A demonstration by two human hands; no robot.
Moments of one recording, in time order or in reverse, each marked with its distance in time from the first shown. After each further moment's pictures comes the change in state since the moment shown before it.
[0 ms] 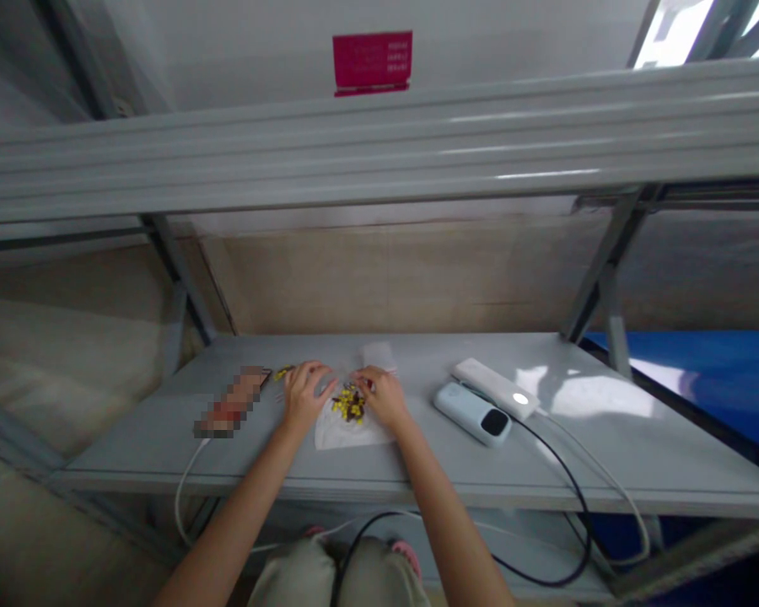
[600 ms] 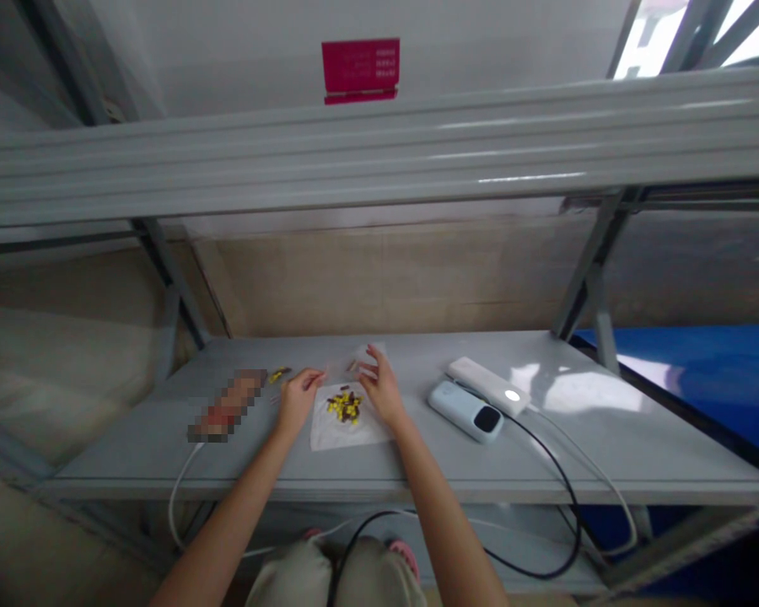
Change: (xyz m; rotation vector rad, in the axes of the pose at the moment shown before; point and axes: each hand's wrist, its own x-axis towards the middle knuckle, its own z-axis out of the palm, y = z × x) left_hand 0.001 -0.012 0.013 -0.380 -0.096 -0.336; right_hand 0.005 0.019 0.013 0.570 0.202 0.120
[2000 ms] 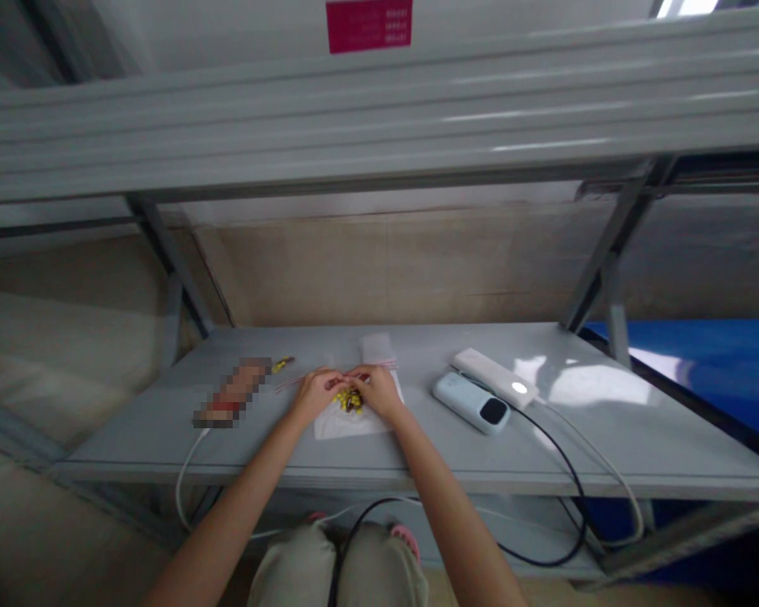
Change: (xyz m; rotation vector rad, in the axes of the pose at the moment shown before) left_hand -0.005 0.005 0.010 0.234 -0.292 0.246; right_hand -0.004 -0.003 0.010 -0.342 -0.272 -0.024
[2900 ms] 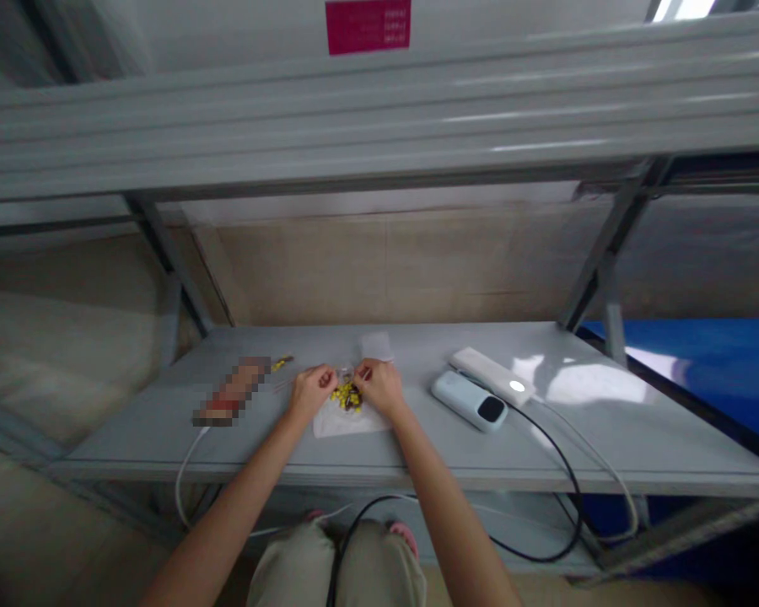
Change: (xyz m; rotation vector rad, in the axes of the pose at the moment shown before) left_hand -0.003 0.002 0.002 0.157 0.188 -0.068; right_hand -0.006 -0.020 -0.012 -0.305 0.102 0.157
